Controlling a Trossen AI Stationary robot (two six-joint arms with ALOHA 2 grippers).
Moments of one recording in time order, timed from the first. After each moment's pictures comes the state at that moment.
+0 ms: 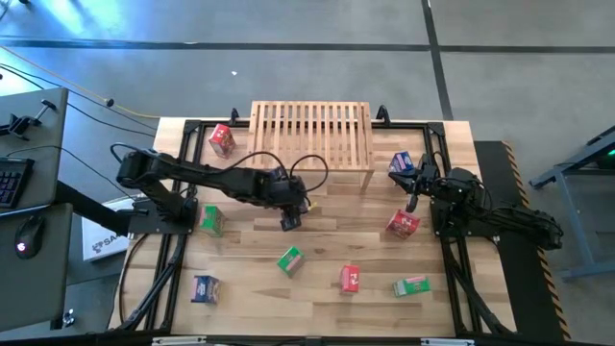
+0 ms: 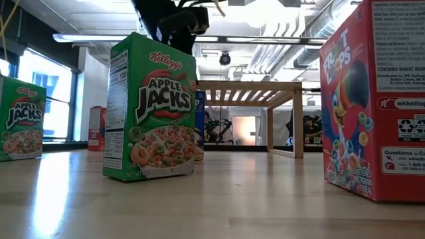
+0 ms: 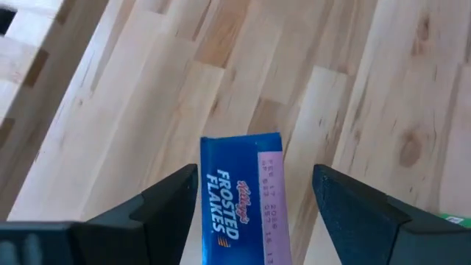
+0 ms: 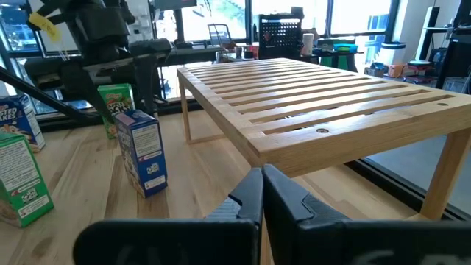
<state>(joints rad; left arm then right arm) -0.07 1.65 1.26 -0.68 -0.29 -0.30 -0.34 0.01 0.04 -0.08 0.01 0.03</state>
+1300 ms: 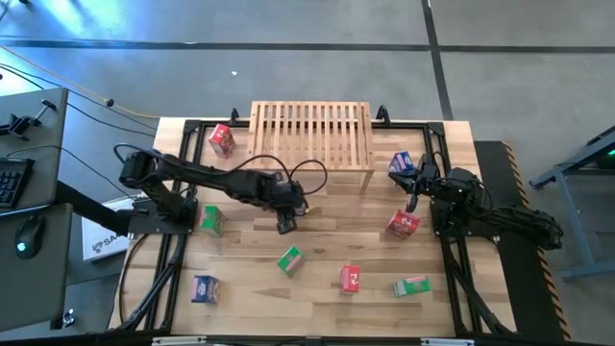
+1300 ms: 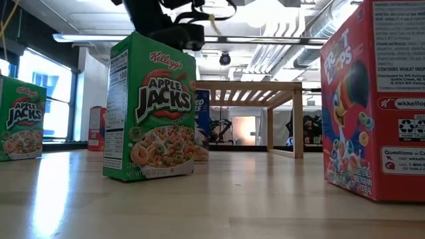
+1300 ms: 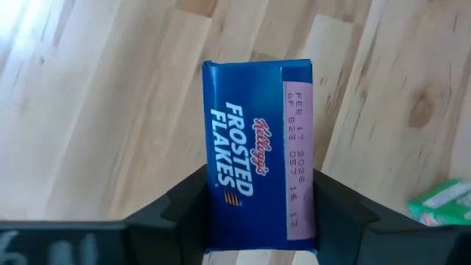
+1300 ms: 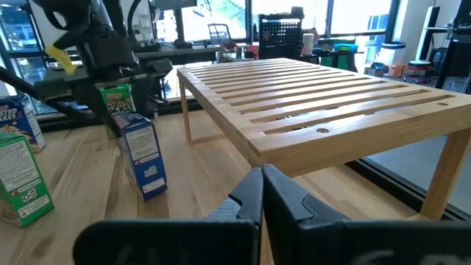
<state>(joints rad) -0.06 1.67 1.21 -0.70 -0.22 -0.29 -0.34 0.01 0.04 -0.08 0.01 0.03</state>
